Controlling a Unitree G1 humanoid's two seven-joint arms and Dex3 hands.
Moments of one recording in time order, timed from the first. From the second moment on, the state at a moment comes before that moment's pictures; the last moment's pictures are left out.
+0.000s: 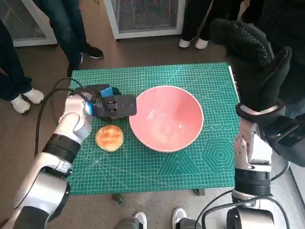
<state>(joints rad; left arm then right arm) -0.96 0.46 -0.51 0.89 0.71 0.21 -0.38 -0.73 -0.15 -0.16 0.31 0.33 -0.51 0.46</state>
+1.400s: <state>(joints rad) -1.00 0.44 -0.55 1.08 0.71 0.10 -0.18 -0.72 -0.16 -0.16 0.27 0.35 -0.50 0.48</state>
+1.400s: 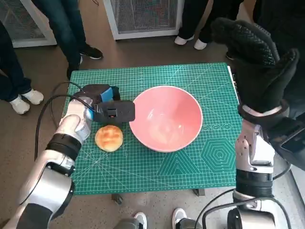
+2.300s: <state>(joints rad) -0.89 0.61 -0.35 0.42 0.69 0.32 -0.34 -0.73 -0.16 -0.16 0.28 0.35 -0.51 0.50</state>
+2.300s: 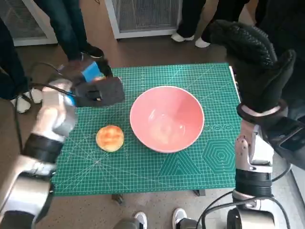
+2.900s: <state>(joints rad) -0.79 0.60 -0.25 -0.07 0.70 0.40 -0.37 -0.73 -0.15 -0.15 0.29 0.36 -0.50 0.50</state>
